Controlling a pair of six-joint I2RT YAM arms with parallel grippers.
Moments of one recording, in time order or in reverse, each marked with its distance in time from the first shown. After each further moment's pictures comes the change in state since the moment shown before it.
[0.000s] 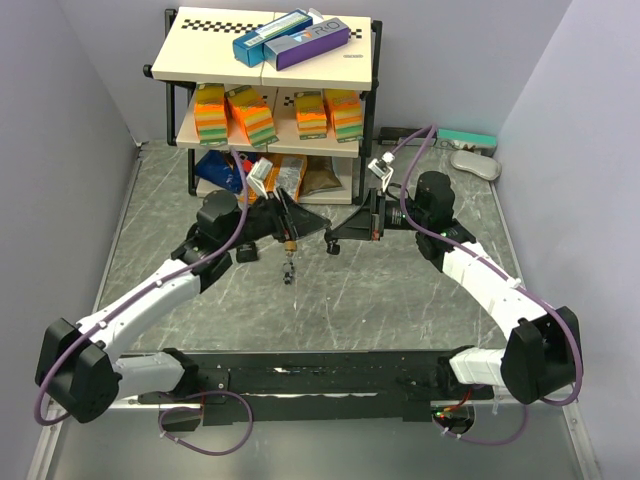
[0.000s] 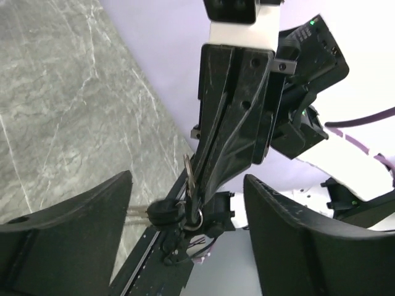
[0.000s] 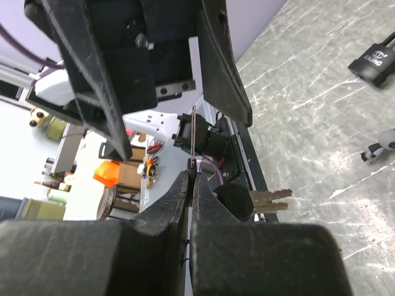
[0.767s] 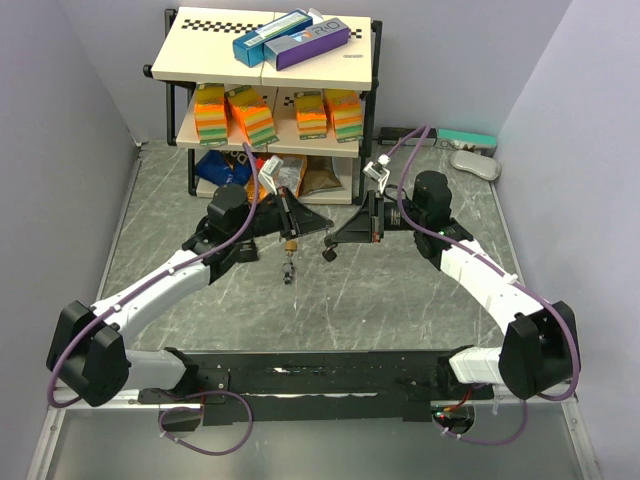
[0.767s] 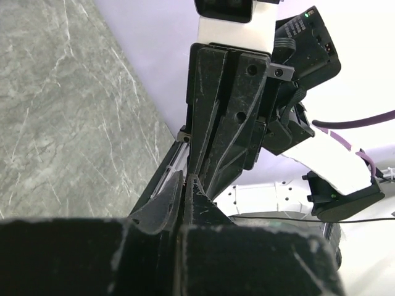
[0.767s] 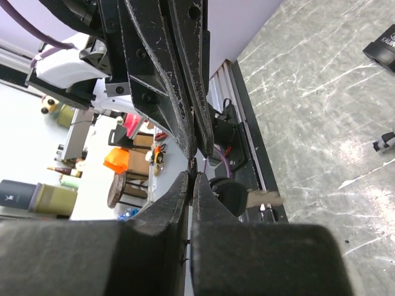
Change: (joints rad) left arm 0.003 0.092 0.040 0.048 0.078 -0.085; right arm 0.000 0.021 0.001 -0.004 -0.068 0.005
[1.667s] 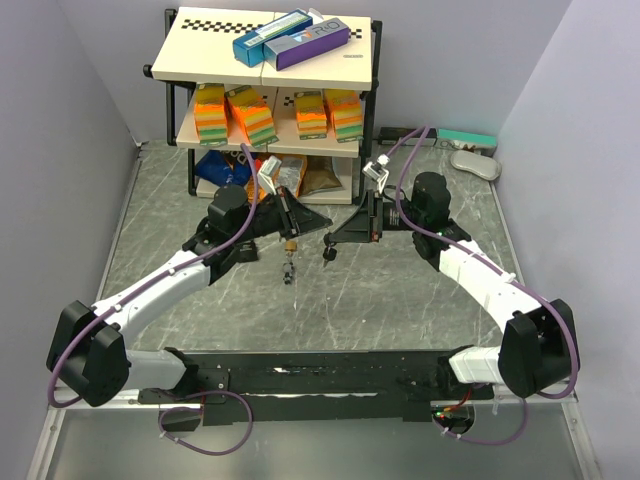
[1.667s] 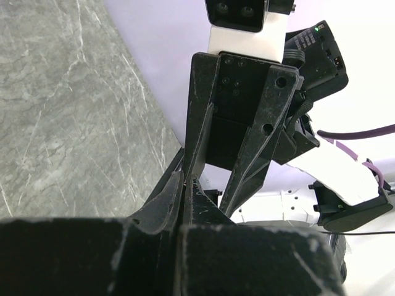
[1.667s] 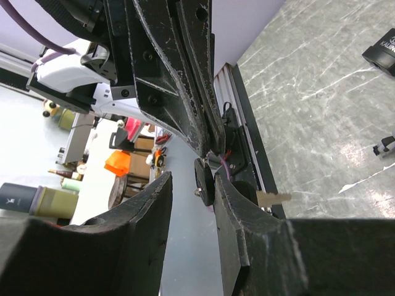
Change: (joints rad) left arm 0.002 0.001 -0.009 0.000 -0.037 -0.007; right arm 0.004 0.013 -0.011 0.049 0.012 0.029
